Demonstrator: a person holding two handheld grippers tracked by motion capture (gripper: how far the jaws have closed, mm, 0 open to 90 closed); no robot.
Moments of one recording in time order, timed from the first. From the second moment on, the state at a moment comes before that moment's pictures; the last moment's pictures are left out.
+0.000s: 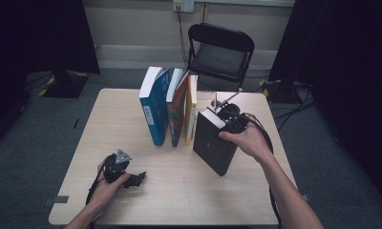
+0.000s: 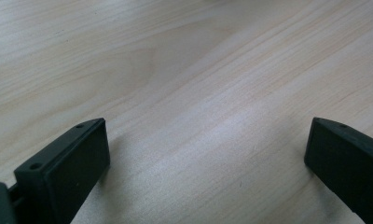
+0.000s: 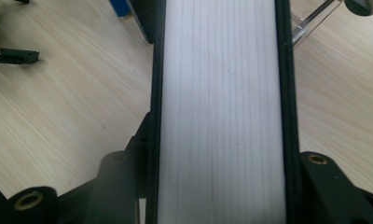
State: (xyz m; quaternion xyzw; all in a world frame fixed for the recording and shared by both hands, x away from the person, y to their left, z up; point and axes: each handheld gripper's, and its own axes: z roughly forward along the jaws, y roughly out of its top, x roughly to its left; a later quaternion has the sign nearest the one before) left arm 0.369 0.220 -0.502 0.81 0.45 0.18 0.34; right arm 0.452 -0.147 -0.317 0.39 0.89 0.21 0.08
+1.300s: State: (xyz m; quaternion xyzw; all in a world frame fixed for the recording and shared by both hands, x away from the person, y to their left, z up) left arm 0.370 0.220 -0.502 0.81 0.44 0.18 0.34; right arm 0.464 -0.128 -0.308 0.48 0.84 0.22 0.12
